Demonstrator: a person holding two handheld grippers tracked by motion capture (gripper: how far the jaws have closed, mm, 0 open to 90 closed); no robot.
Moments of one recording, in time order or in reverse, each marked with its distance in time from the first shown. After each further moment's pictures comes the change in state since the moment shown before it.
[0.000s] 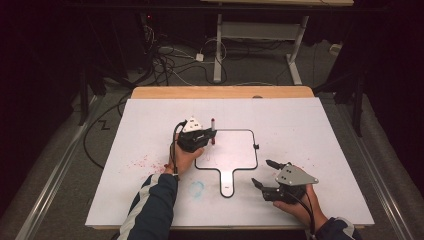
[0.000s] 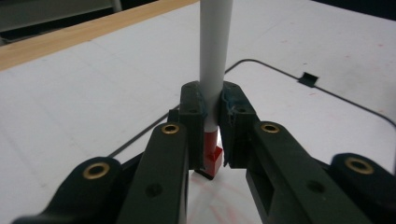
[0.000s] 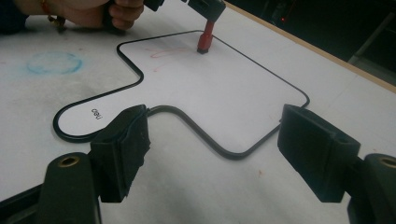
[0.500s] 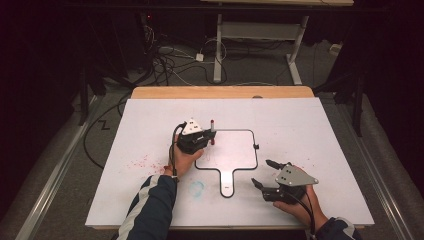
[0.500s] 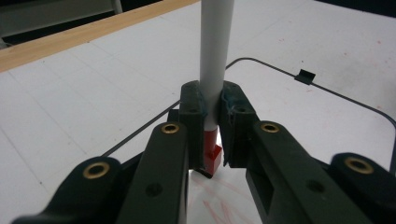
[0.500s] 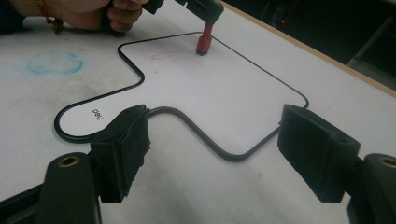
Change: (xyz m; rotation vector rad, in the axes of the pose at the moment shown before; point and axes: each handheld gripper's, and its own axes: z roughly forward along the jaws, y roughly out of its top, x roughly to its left) left arm -0.010 -0.002 0.000 -0.004 -0.010 0.029; right arm 0.001 0.001 -0.001 -0.004 -0.002 -0.011
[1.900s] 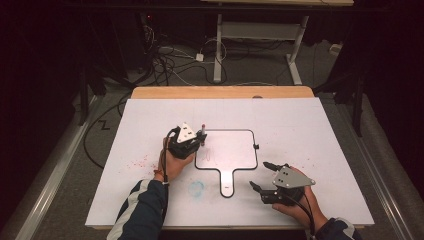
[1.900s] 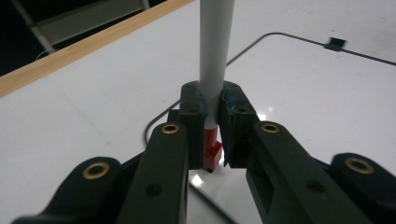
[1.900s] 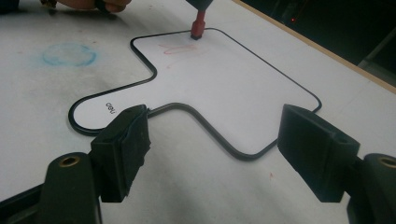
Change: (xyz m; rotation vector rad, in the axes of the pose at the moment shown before) left arm 0.007 -0.015 -0.030 0.024 0.125 0.045; right arm 0.005 0.001 0.001 0.016 0.032 -0.030
